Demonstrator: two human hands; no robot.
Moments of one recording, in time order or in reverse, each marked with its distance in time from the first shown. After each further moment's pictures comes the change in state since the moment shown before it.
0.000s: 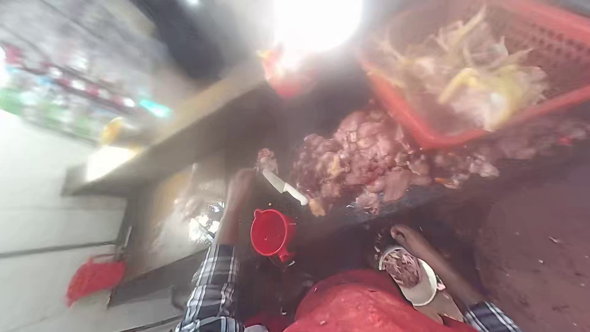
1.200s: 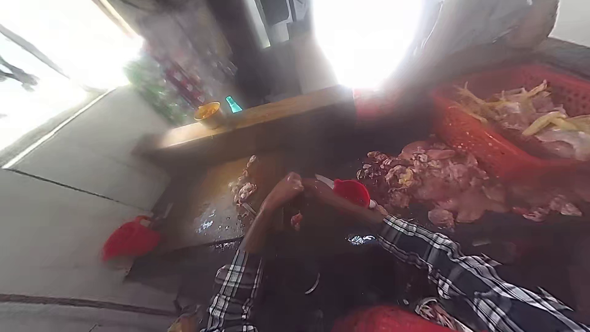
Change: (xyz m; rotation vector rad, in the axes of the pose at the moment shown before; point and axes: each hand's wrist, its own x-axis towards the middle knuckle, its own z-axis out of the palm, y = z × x) left_hand -0.102 -0.079 -0.151 -0.229 -0.257 0.142; right_hand 0.094 -0.592 0.080 -0.099 0.046 -0.825
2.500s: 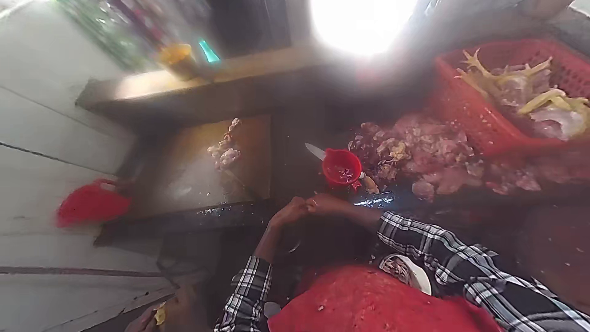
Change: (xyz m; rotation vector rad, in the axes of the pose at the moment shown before) left_hand -0.029 -0.162 0.163 -0.104 -0.395 0.146; right_hand -0.096 0.070 0.101 -0.159 -0.596 0.094
